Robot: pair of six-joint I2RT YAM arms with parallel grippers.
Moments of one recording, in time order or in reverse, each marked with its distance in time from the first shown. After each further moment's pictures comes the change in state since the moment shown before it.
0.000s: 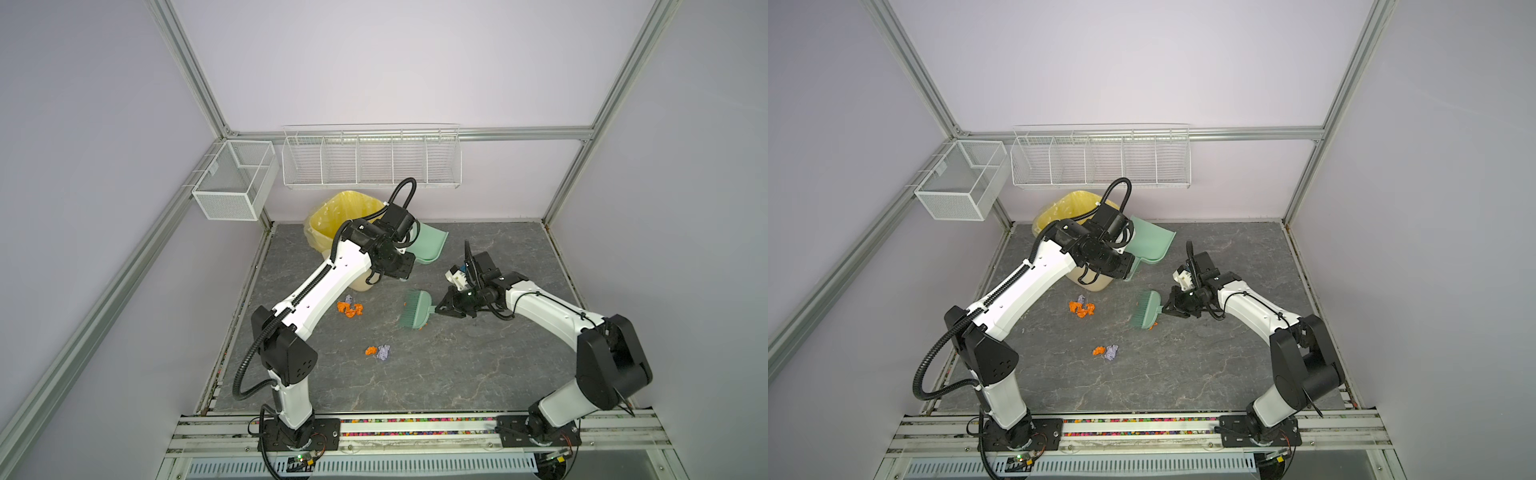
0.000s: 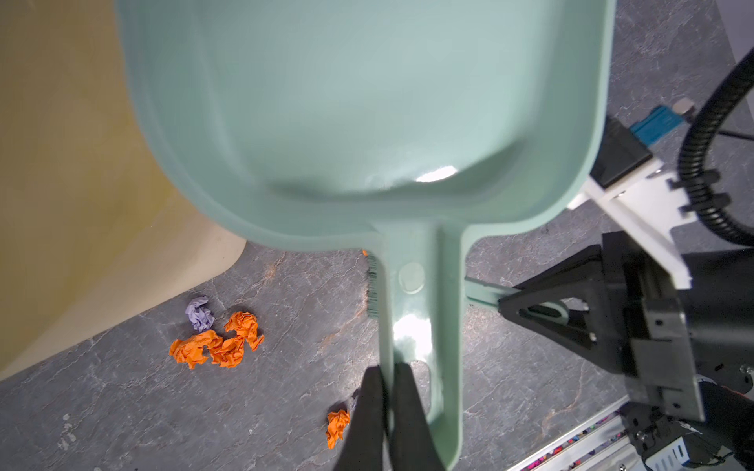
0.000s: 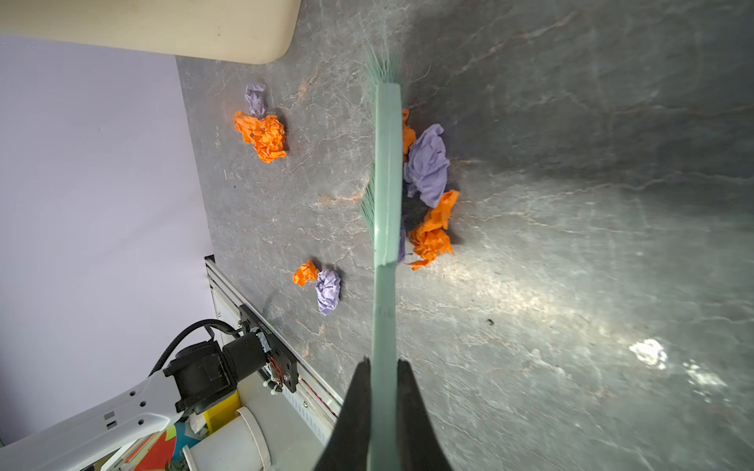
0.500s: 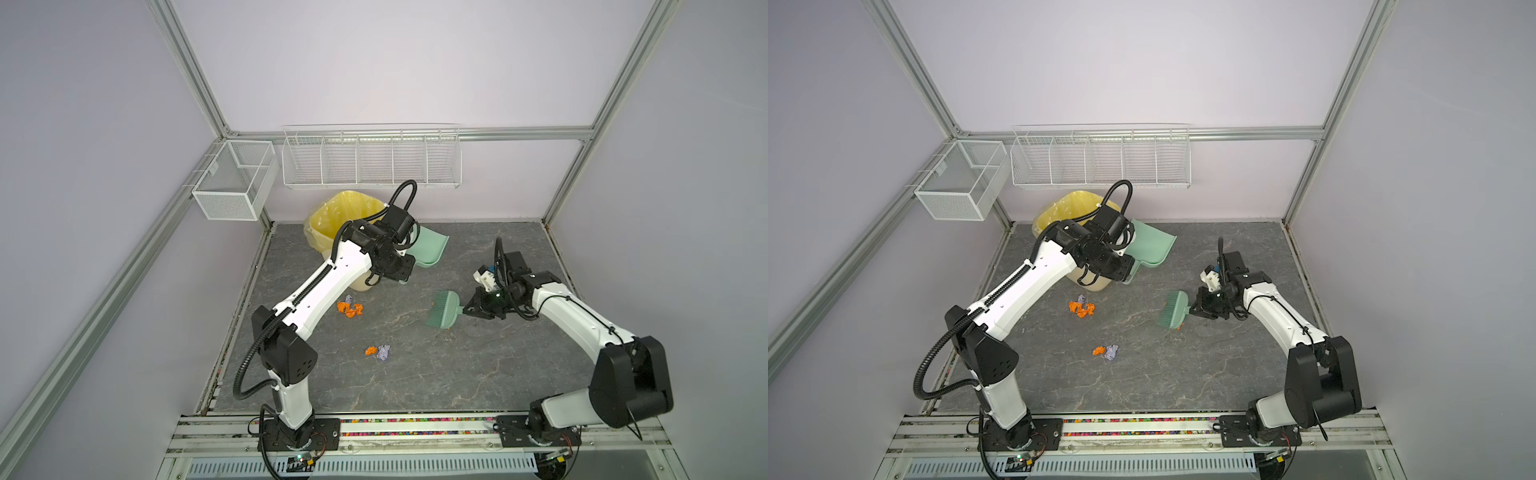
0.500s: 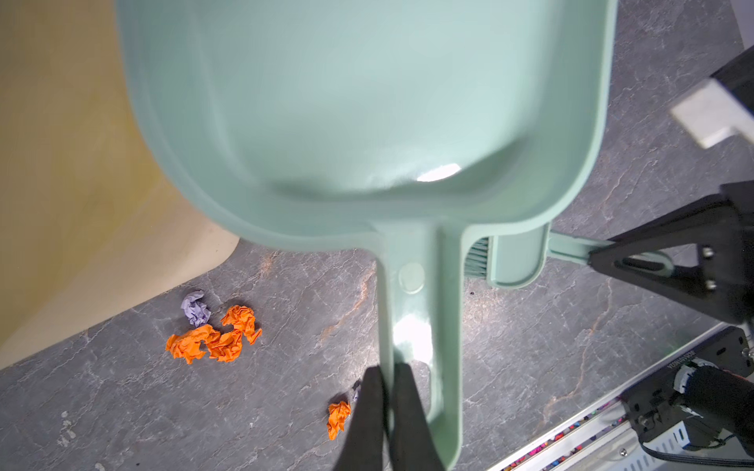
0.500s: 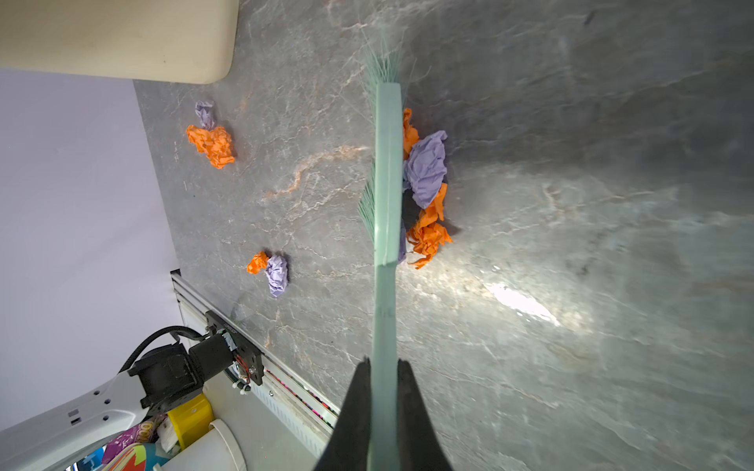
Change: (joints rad) left arm -0.002 0.000 -0.024 0.001 0.023 0.018; right arm -0.216 -0.131 -0.030 -0.229 0.039 -0.197
